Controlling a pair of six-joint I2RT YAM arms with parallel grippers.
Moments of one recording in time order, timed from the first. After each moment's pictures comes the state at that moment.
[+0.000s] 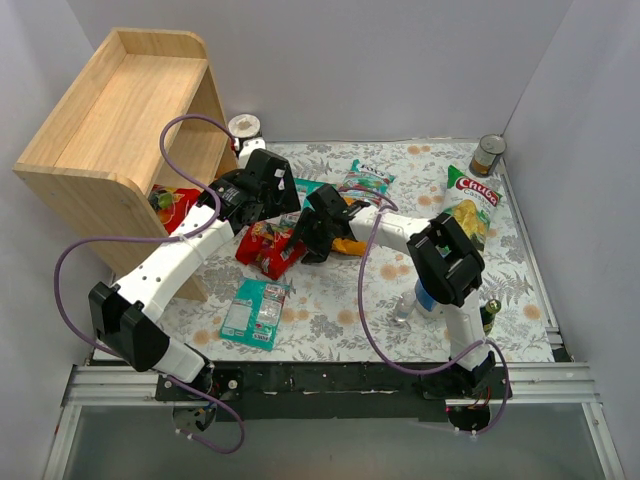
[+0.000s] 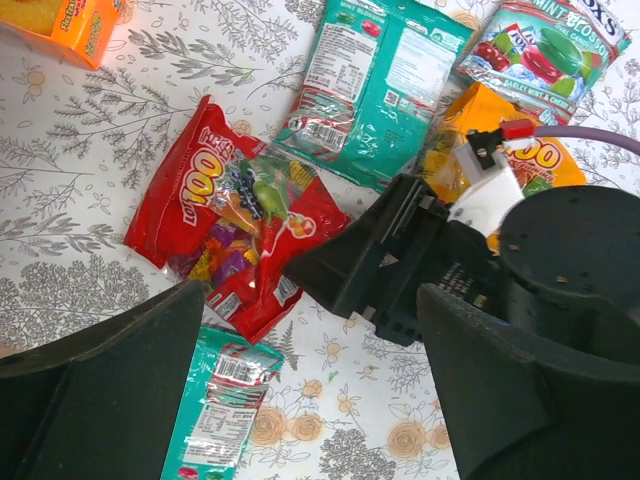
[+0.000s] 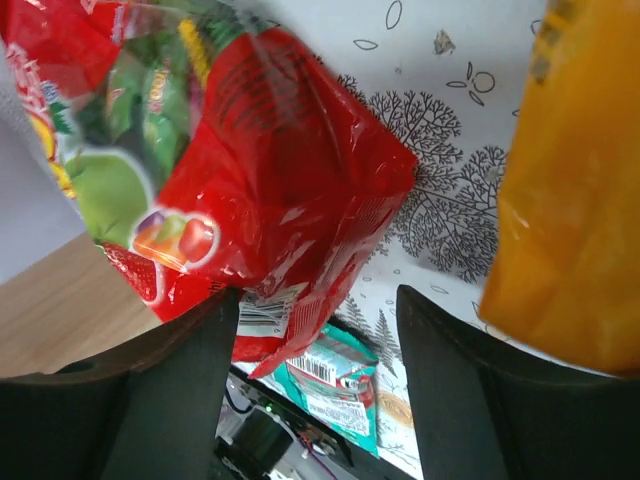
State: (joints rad) left arm -0.61 1.47 1.49 -0.83 -0.43 -0.67; right arm 0.77 2.07 1.47 -0.36 -0.27 1.18
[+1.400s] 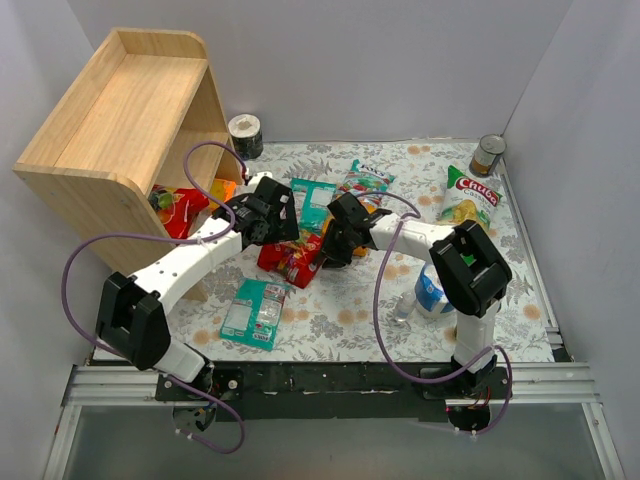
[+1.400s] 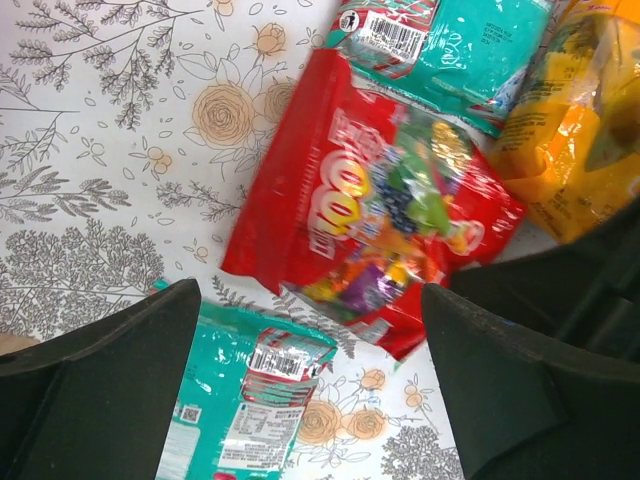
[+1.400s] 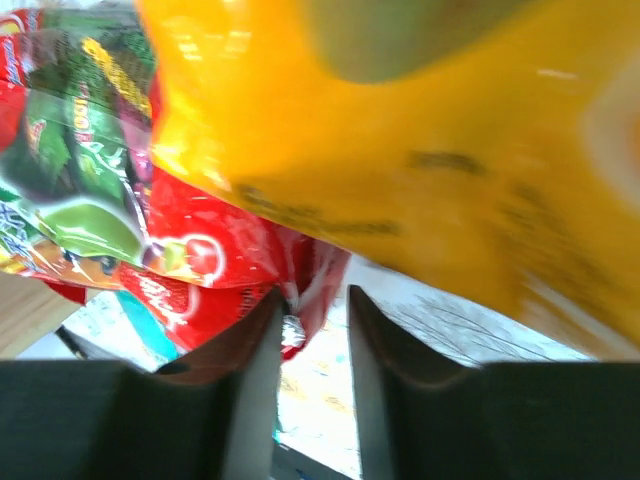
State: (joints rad) left arm -0.60 1.48 1.23 -0.72 -0.38 -0.63; right arm 0.73 1.93 1.27 -0.39 -0.18 1.05
